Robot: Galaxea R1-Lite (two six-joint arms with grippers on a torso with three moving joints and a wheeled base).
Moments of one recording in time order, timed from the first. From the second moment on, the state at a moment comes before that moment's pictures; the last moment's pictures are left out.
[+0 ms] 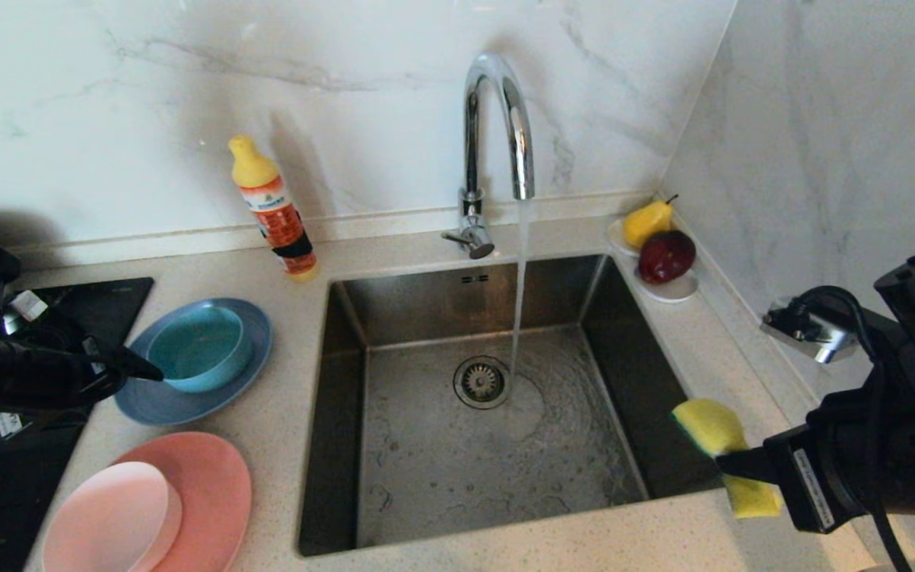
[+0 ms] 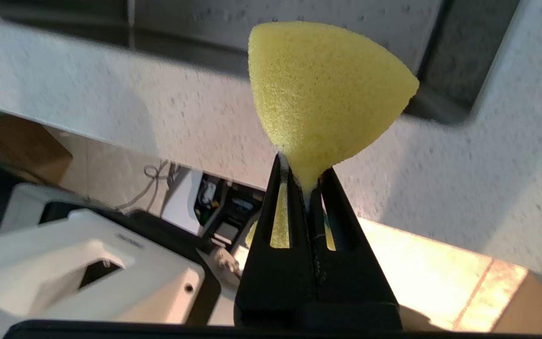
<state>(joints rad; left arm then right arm) 0.35 1.70 -1.09 0.25 -0.17 -0.37 0.60 1.35 -1.04 0.47 -0.06 0.29</state>
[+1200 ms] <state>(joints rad) 0.32 1.72 -1.17 0.19 -0.22 -0.26 0.59 1.39 -1.03 0.45 -0.05 0.29</state>
